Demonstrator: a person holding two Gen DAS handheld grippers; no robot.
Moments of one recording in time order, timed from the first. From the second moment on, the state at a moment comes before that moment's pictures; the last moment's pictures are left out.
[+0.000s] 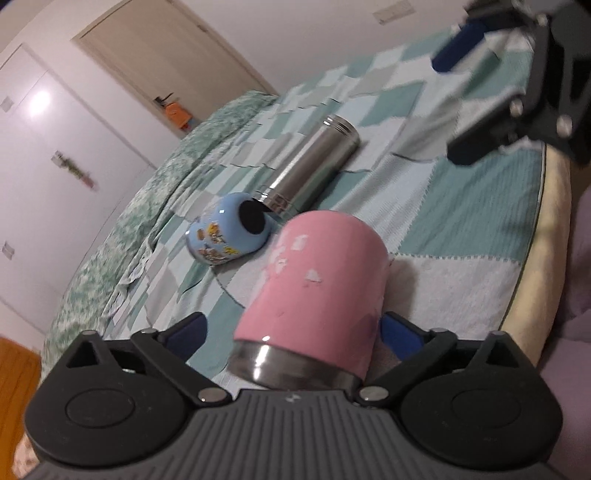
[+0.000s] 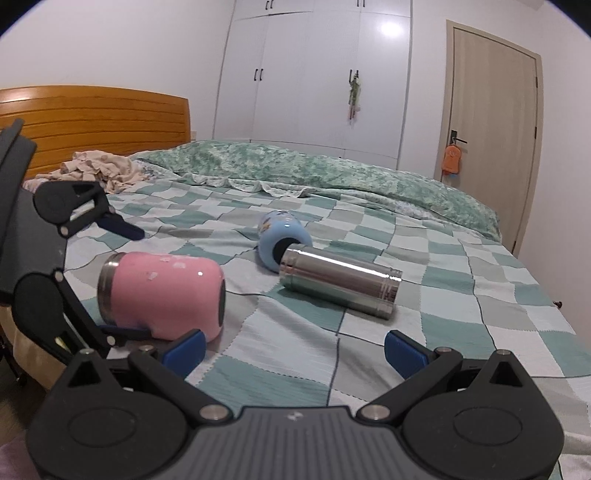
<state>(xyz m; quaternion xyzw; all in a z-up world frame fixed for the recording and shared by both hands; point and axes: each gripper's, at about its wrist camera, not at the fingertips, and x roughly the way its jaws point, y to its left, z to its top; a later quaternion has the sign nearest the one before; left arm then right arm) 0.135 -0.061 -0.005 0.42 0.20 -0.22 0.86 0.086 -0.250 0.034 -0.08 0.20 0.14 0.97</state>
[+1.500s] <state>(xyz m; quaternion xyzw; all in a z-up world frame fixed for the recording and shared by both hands) 0.106 0.058 0.032 0.11 0.26 -0.01 0.96 0.186 -0.091 0.050 -0.46 0.30 0.44 0.71</state>
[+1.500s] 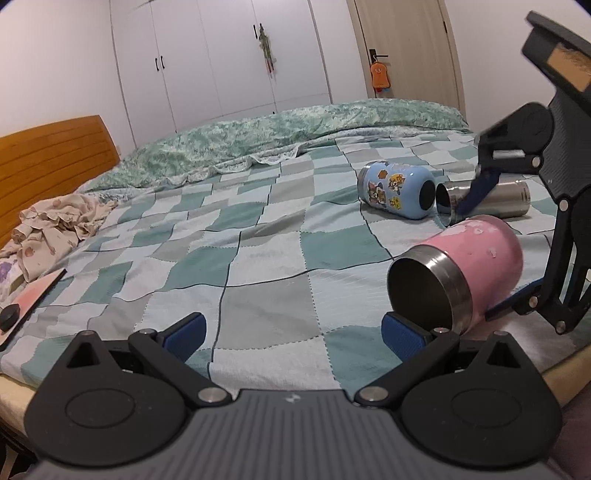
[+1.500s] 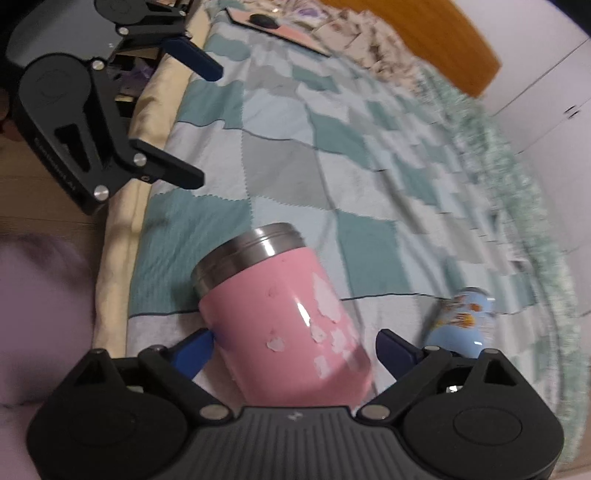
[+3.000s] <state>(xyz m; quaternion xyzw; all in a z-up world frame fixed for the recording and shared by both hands) 0.141 0.087 0.039 0.09 0.26 -0.12 0.95 0.242 -0.151 0.083 0.06 0.54 0.13 0.83</state>
